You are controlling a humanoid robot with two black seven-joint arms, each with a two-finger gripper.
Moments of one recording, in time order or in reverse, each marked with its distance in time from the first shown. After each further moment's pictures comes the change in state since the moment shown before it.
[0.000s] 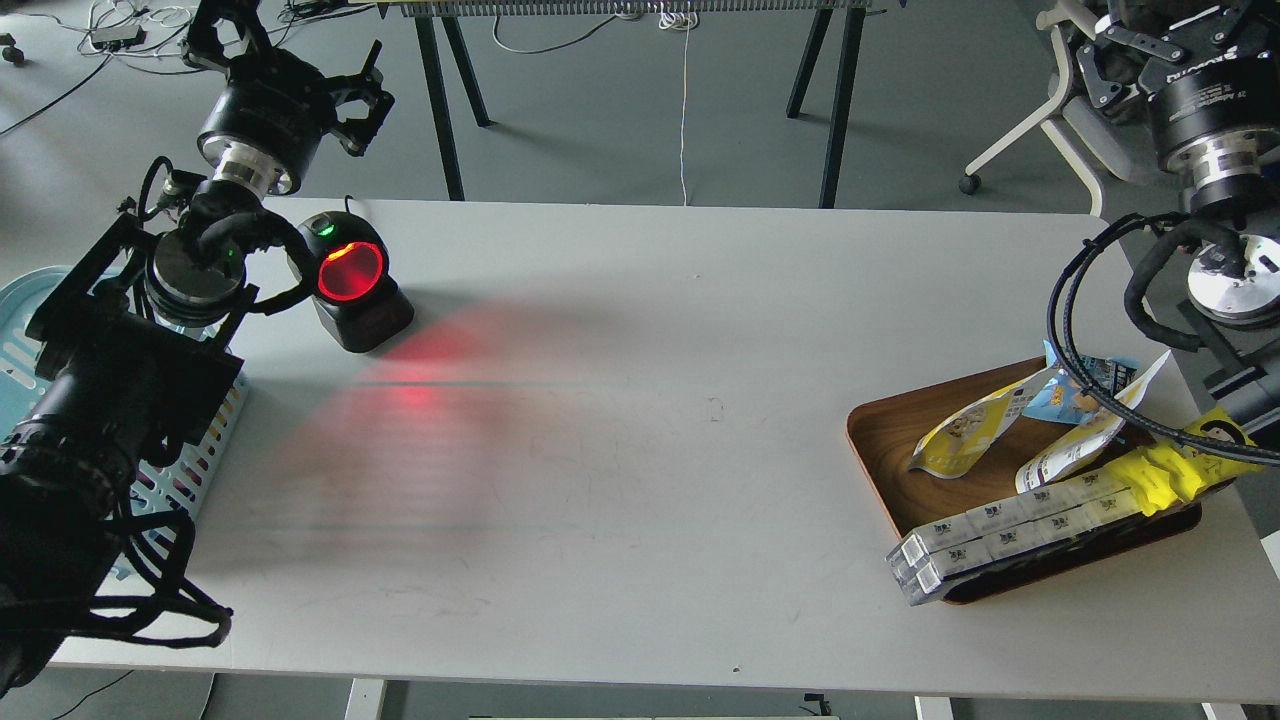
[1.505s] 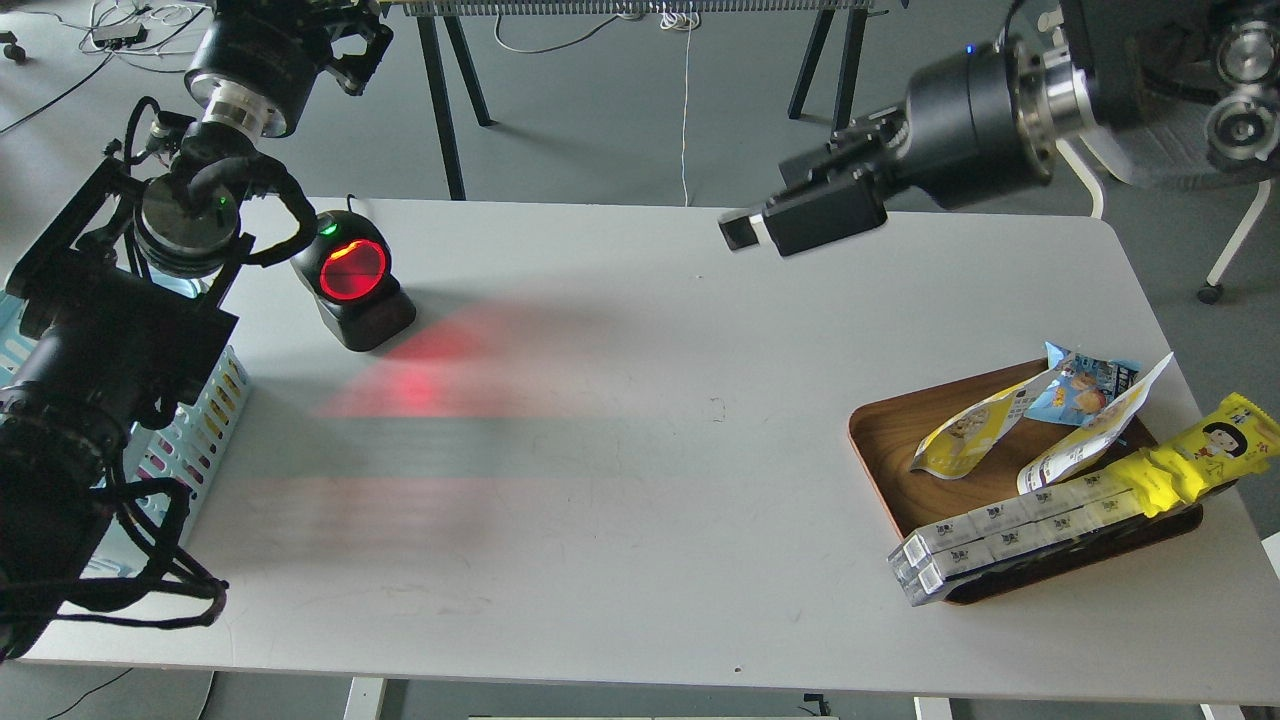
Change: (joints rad) left arm -0.055 0.029 -0.019 -0.079 -0.003 0.032 -0.004; right arm 1.086 -0.324 -1.261 1.013 -1.531 -0.070 0.012
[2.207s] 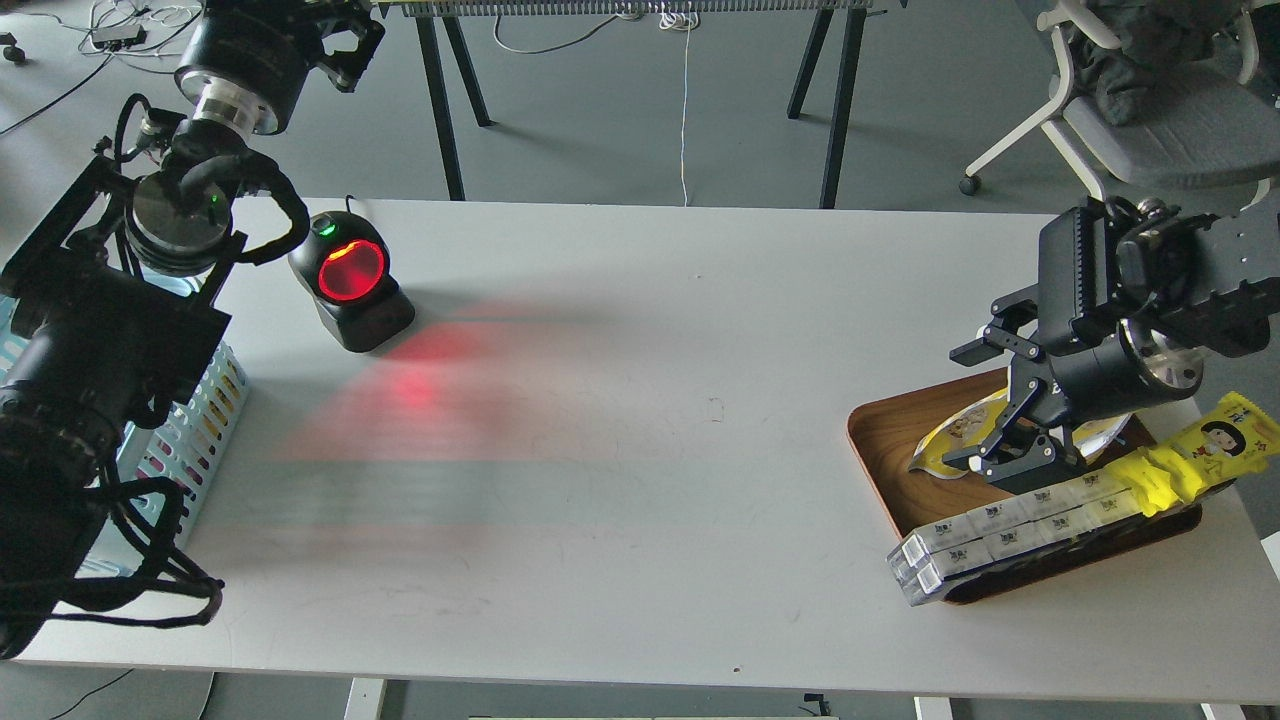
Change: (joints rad) left arm 0.000 -0.004 0.003 0.000 -0.002 0.000 0.000; right arm -0.066 -0.077 -0.342 0.024 -0.631 -0.297 0.000
